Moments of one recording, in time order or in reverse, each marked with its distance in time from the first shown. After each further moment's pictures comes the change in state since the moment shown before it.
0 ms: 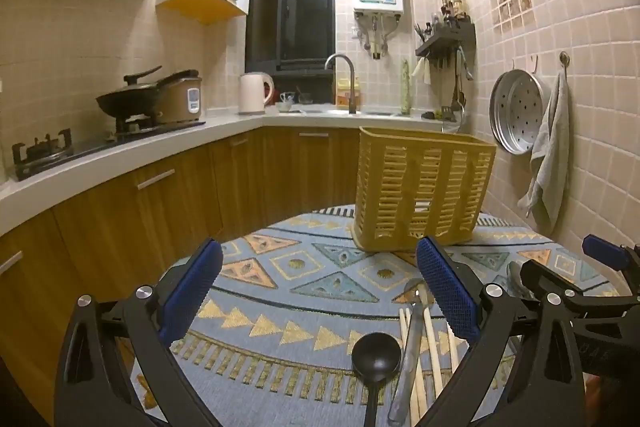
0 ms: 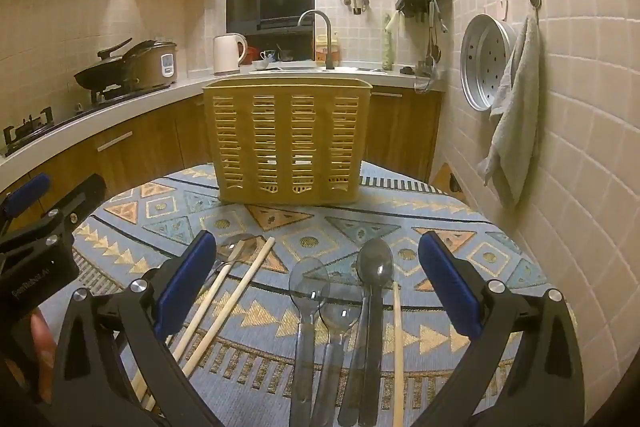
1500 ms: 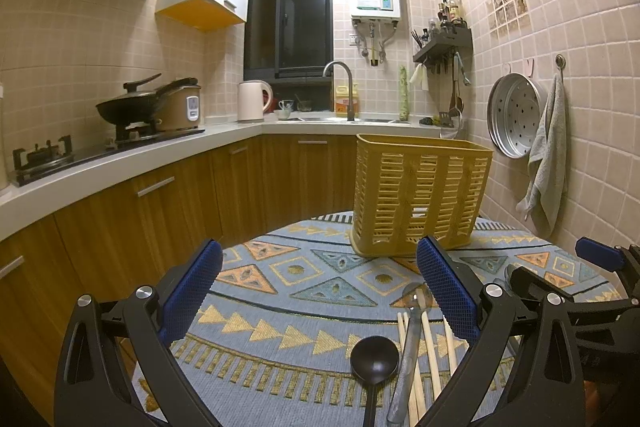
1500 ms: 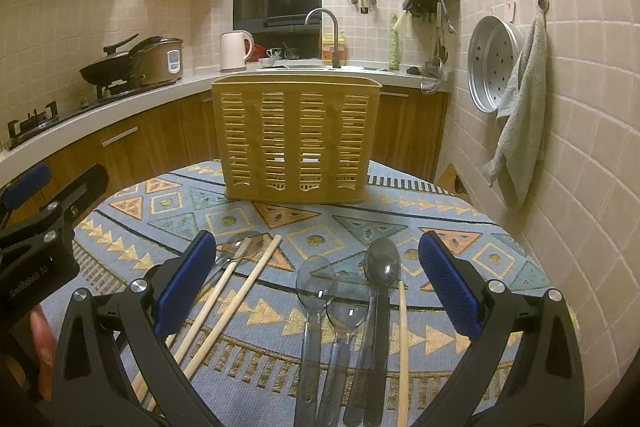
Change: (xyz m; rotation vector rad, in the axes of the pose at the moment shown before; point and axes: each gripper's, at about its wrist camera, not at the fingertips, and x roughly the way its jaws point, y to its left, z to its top) left arm -0.004 -0.007 -0.001 0.009 -0.024 0.004; right arm -0.009 0.009 -0.003 -0.028 -0.012 0.017
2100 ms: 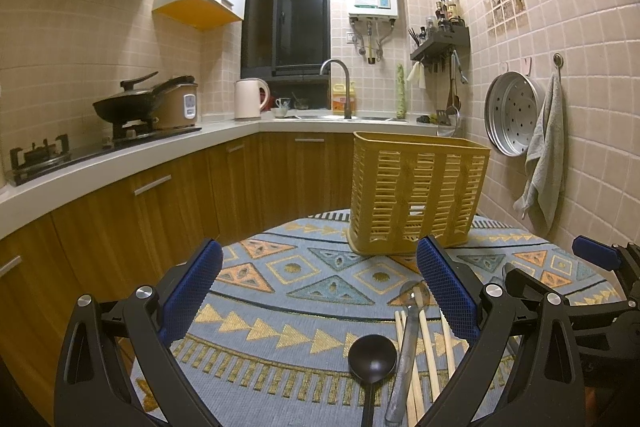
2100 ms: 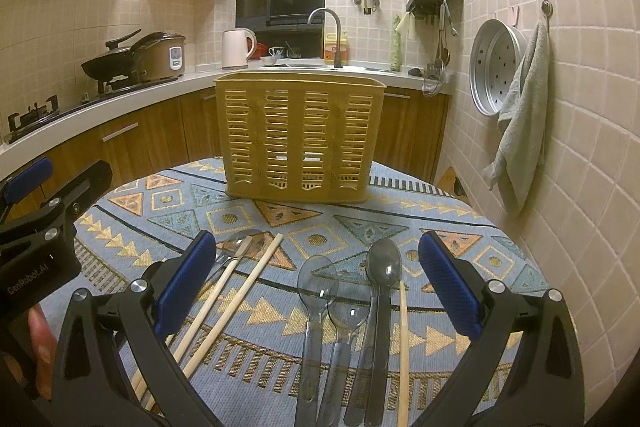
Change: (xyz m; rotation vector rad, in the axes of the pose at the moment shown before) left arm 0.001 -0.002 -0.002 0.001 0.007 -0.013; right arm -0.001 0.003 0.000 -0.013 0.000 -0.003
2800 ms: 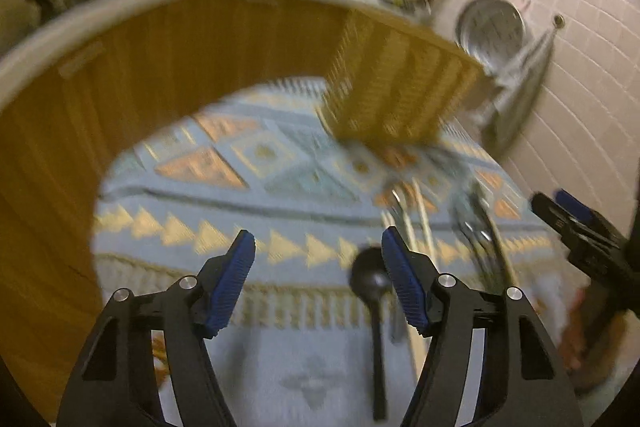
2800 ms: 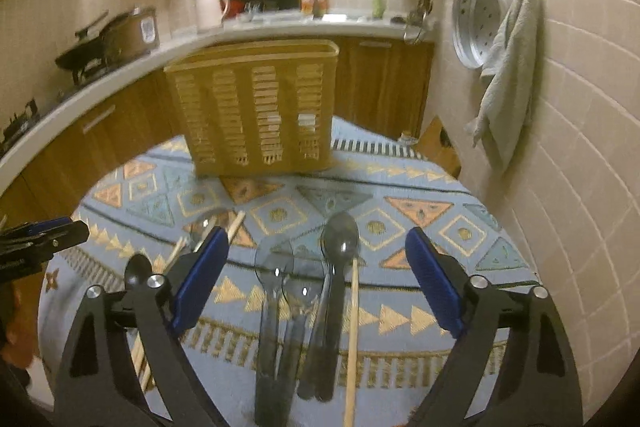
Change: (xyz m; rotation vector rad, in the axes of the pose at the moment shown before) left arm 0.071 0.061 -0.001 -0.130 0.626 -0.373; right arm 0.013 -0.041 0.027 0.059 0.250 -0.023
